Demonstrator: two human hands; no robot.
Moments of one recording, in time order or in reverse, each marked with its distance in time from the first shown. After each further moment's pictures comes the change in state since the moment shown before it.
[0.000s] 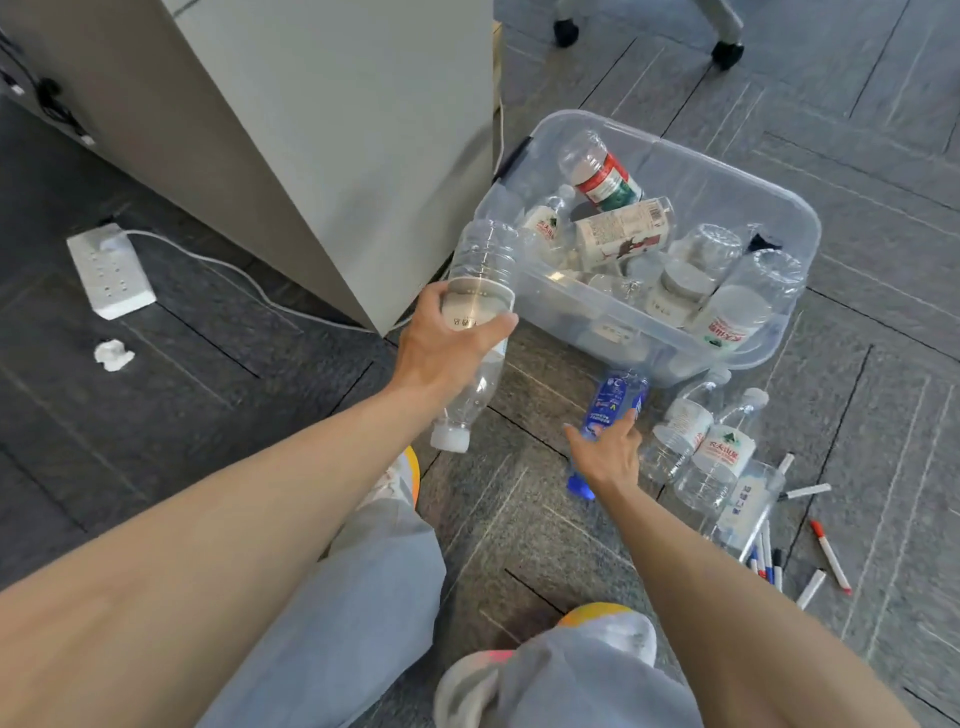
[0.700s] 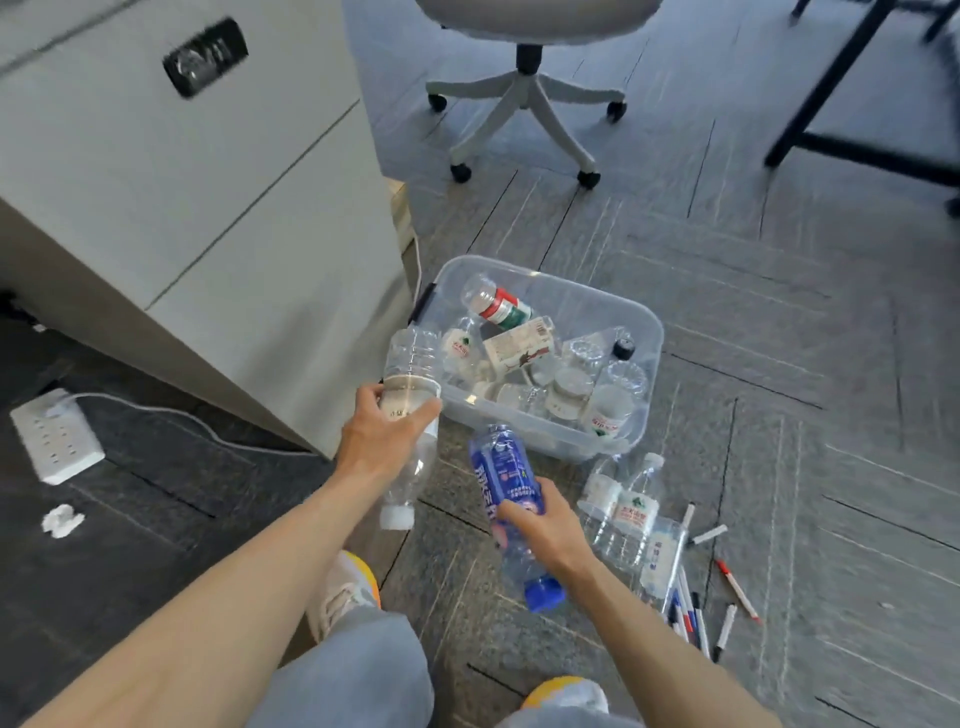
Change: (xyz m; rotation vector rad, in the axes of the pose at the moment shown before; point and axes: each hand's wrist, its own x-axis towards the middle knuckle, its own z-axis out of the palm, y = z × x) left_hand 0.002 0.084 -0.004 0.199 -0.024 -0.028; right_hand -0.075 -0.056 -0.108 0.424 -0.258 -0.116
